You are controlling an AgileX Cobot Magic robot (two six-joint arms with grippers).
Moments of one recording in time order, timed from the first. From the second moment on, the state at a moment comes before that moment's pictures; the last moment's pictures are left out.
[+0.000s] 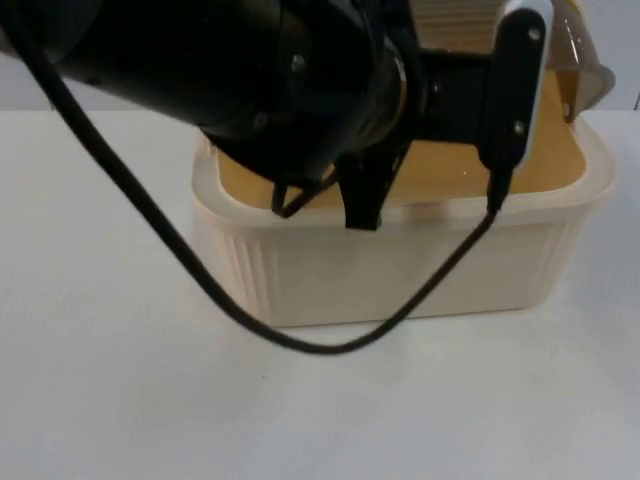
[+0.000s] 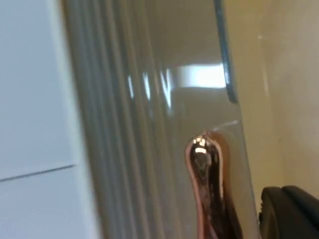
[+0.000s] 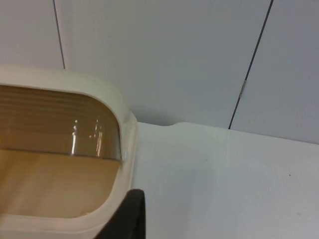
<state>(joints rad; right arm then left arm) 0.17 0.70 -0.87 -0.12 0.63 -0.01 -0.89 1.87 -1.12 1.74 0.55 -0.58</state>
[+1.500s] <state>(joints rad) 0.17 0.70 -0.87 -0.12 0.63 -0.01 -0.49 1.38 -1.14 0.75 0.07 -0.43</state>
